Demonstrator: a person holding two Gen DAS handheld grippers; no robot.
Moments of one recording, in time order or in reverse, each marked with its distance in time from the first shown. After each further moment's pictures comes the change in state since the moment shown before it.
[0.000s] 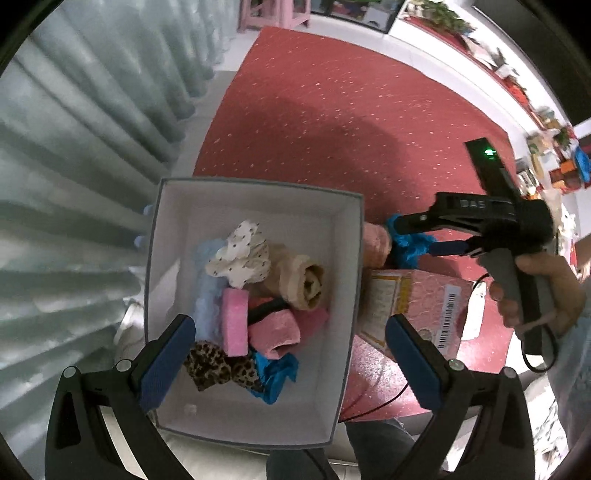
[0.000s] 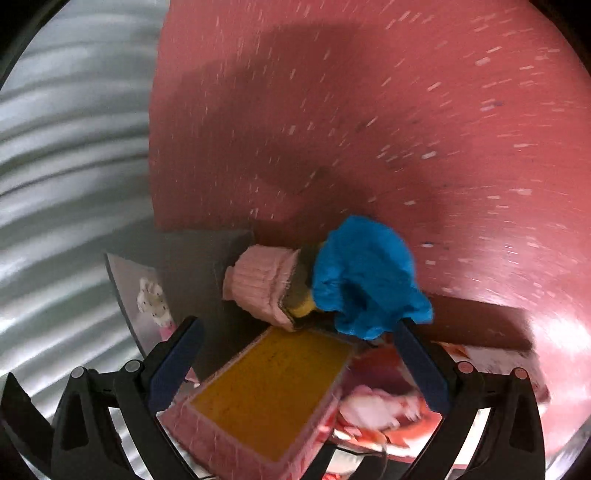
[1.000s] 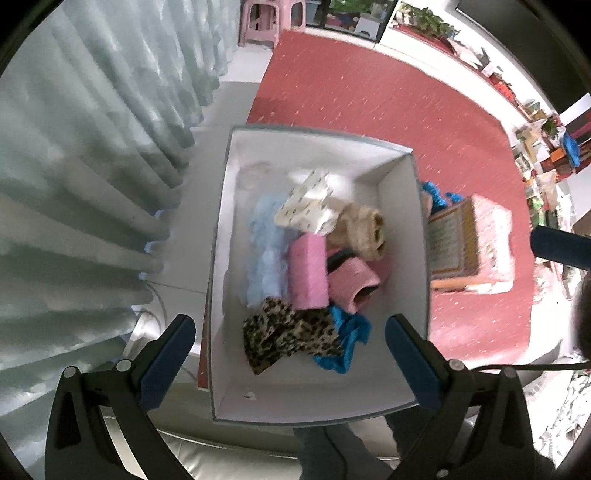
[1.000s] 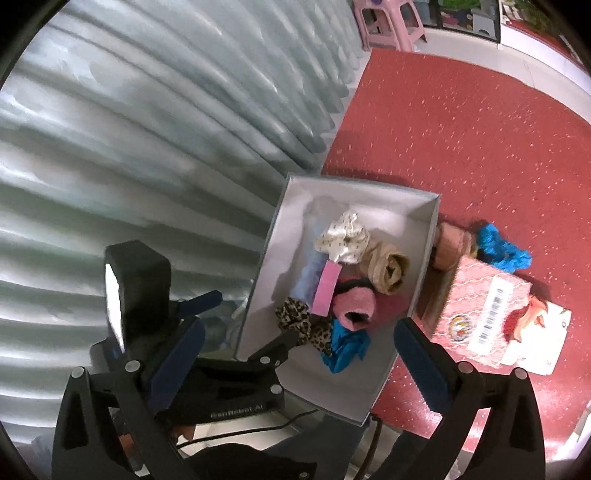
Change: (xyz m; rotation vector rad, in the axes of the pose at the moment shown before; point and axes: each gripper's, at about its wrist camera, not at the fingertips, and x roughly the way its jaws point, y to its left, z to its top) left arm 0.000 0.076 -0.066 0.067 -0.093 -0.022; right arm -0.052 0.211 -0.200 -0.362 -0.393 -0.088
